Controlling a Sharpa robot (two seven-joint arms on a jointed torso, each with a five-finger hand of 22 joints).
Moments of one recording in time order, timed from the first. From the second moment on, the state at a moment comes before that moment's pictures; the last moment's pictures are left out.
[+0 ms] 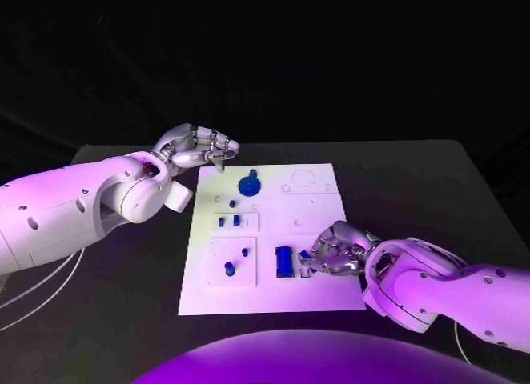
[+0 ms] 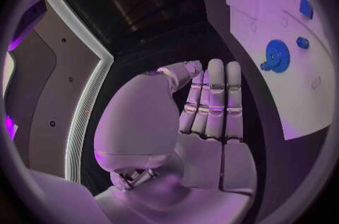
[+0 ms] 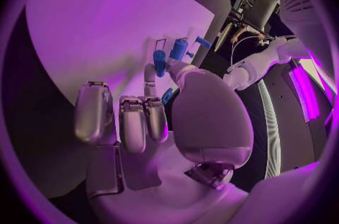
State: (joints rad) left arm 1.16 -0.86 -0.01 1.45 -0.37 -0.18 0.25; left_hand 1.40 -0.17 0.61 -0.01 0.24 0.91 0.19 0.32 0.25 0.86 0.14 0.49 0.12 1.04 0.05 1.08 0.36 0.17 0.80 0.15 1.04 0.70; right arm 1.01 -0.95 -0.18 1.91 -1.18 -0.49 -0.53; right_hand 1.21 -0.20 0.44 0.29 0.15 1.06 0.05 0.43 0.53 1.46 -0.02 1.53 1.31 1.47 -0.08 1.55 1.31 0.08 1.47 0.03 1.21 1.31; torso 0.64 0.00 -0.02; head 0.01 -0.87
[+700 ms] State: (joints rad) left arm 1.16 -0.86 -0.01 1.45 -0.37 -0.18 0.24; left_hand 1.40 -0.16 0.61 -0.01 0.24 0.91 0.19 0.32 0.25 0.86 0.14 0.49 0.12 1.04 0.05 1.08 0.36 0.17 0.80 0.15 1.04 0.70; right arm 1.00 -0.92 -0.18 1.88 -1.16 -0.46 -0.53; right_hand 1.18 -0.19 0.42 0.29 0.15 1.08 0.04 0.43 0.53 1.47 -0.02 1.55 1.31 1.47 -0.08 1.55 1.31 0.08 1.47 0.03 1.21 1.31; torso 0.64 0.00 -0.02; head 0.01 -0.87
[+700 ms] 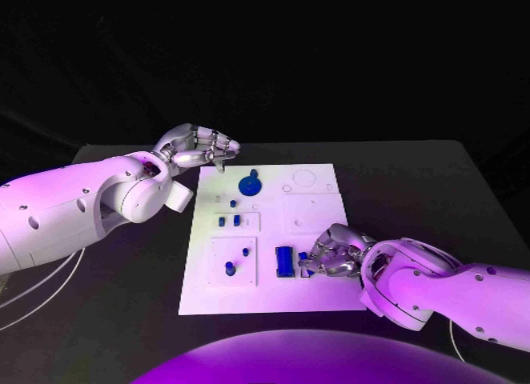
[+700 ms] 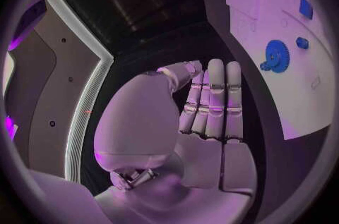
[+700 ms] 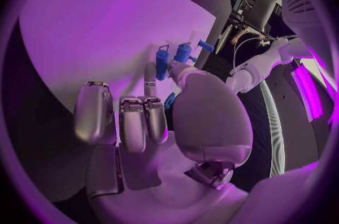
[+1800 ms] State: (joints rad) left arm 1.16 -0.87 -0.01 1.45 -0.37 -0.18 0.24; left_hand 1.39 -0.16 0.61 -0.01 0.24 0.91 0.19 0.32 0.25 0.86 0.14 0.49 0.12 1.03 0.05 1.08 0.36 0.17 0.80 0.15 1.04 0.70; right arm 1.00 -0.98 -0.18 1.92 -1.17 -0.46 -0.53; right_hand 1.04 -0.17 0.23 0.28 0.15 1.09 0.04 0.43 0.53 1.46 -0.03 1.55 1.31 1.47 -0.09 1.55 1.31 0.08 1.47 0.02 1.21 1.31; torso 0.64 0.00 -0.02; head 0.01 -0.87
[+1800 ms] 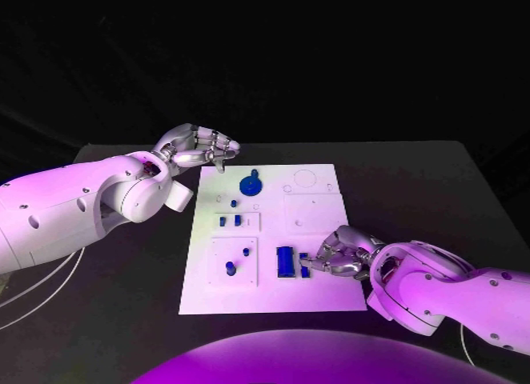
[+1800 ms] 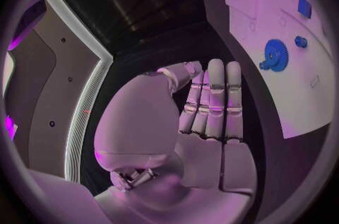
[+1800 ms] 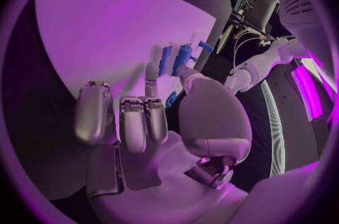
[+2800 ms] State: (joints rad) left arm 1.14 -0.77 -0.03 1.26 -0.04 -0.20 0.40; left_hand 1.35 -0.20 0.58 0.10 0.24 0.83 0.20 0.34 0.25 1.00 0.16 0.21 0.06 0.86 0.14 0.42 0.16 0.17 0.65 0.28 0.36 0.27; right arm 1.19 -0.77 -0.16 1.30 -0.41 -0.51 0.31; right_hand 1.43 -0.20 0.41 0.27 0.25 0.87 0.19 0.25 0.46 1.02 0.13 0.23 0.49 1.06 0.08 0.52 0.42 0.17 0.97 0.19 0.07 0.89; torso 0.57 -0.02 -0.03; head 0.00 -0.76
